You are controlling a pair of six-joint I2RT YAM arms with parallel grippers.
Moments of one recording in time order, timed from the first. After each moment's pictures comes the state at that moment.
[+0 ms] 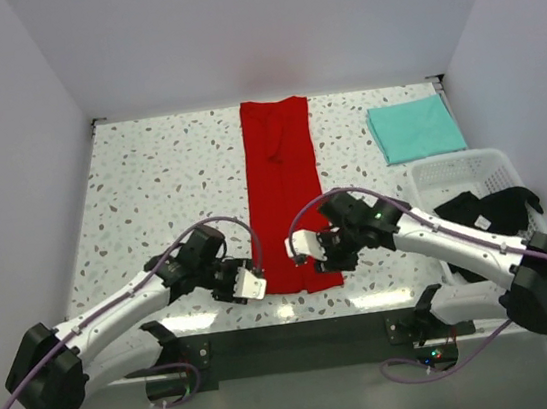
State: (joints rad) left arm -0.71 1.05 0.55 -0.52 0.55 1.00; right arm 0.79 1.19 0.89 -0.84 -0.34 -0.78
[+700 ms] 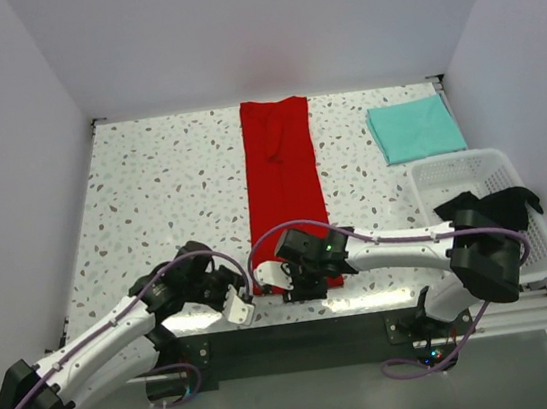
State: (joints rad) left arm -0.73 0.81 0.39 -0.51 0.51 1.23; right arm 1.13 1.50 0.89 -0.59 -0.19 -0.46
